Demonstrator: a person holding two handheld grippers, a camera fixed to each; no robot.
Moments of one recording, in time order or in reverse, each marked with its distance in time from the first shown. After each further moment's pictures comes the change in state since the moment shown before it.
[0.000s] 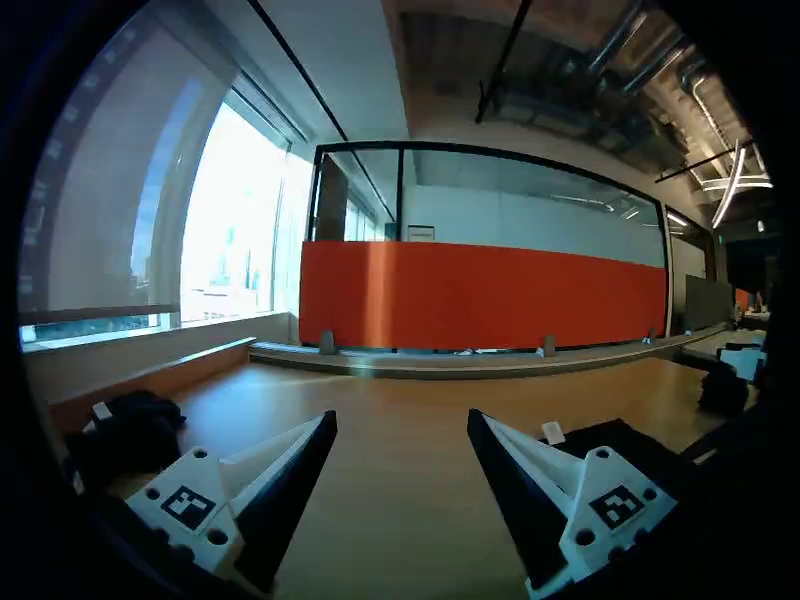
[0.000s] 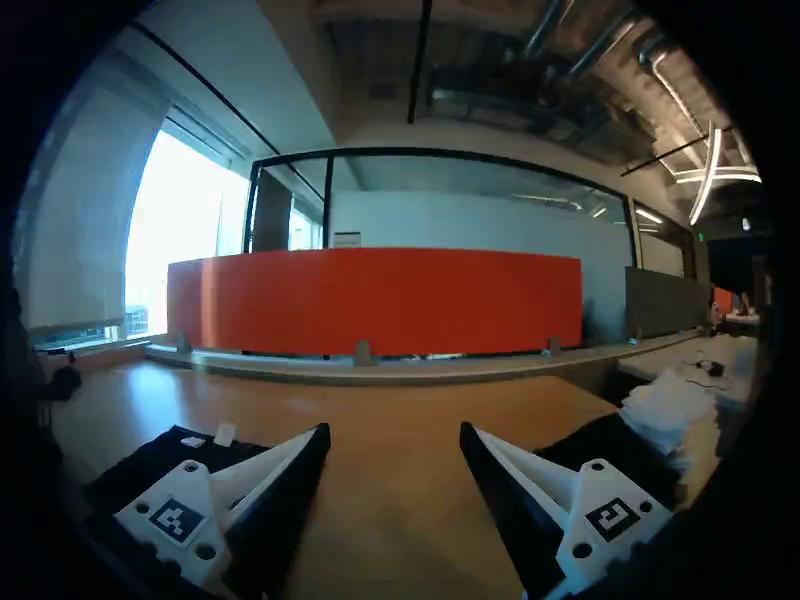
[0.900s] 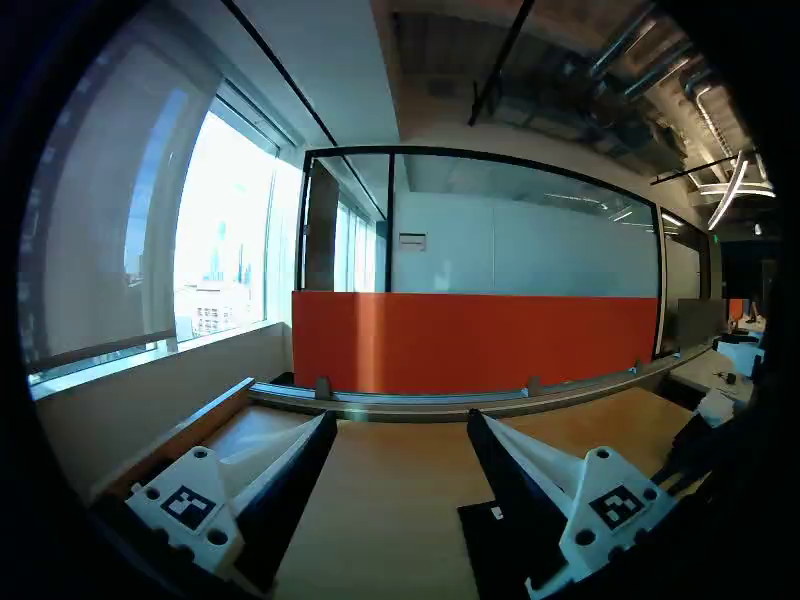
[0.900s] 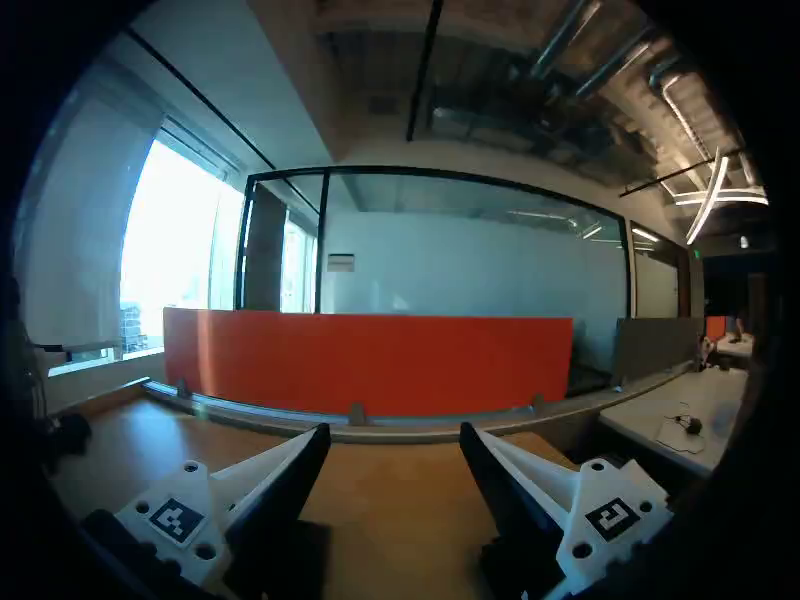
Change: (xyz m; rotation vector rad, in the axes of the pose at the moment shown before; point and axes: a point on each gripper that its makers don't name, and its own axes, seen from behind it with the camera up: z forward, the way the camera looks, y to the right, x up) left arm 0.162 0.013 -0.007 -0.030 -0.032 0.007; right arm 0.161 -0.004 -0.013 -0.028 0.022 -0.024
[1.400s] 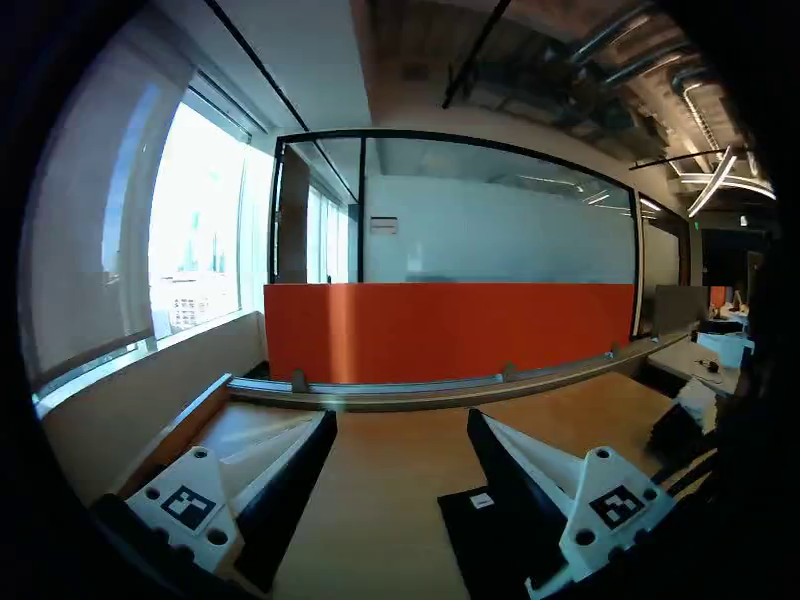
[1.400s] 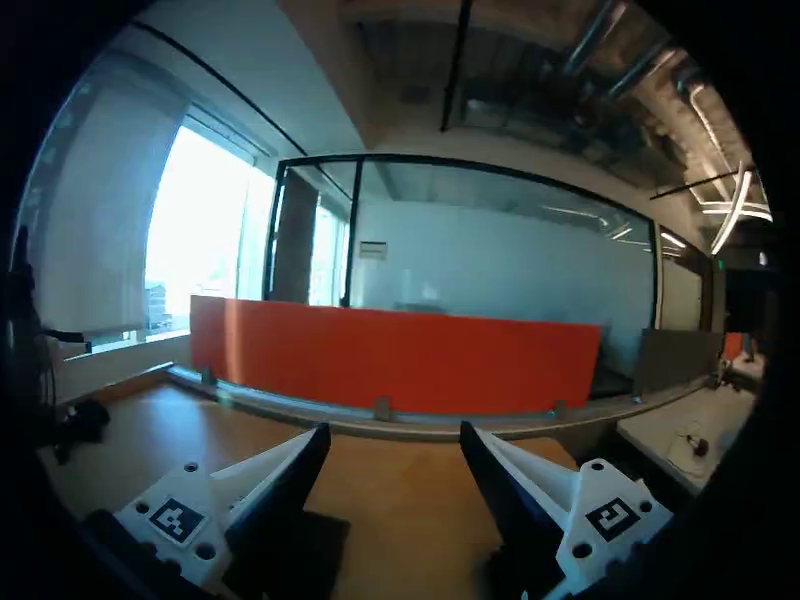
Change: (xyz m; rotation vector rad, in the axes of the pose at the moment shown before) left arm 0.013 0.023 -0.003 -0.116 -0.075 0.031; right arm 0.011 -0.032 -0.003 0.148 -0.071 -0.070
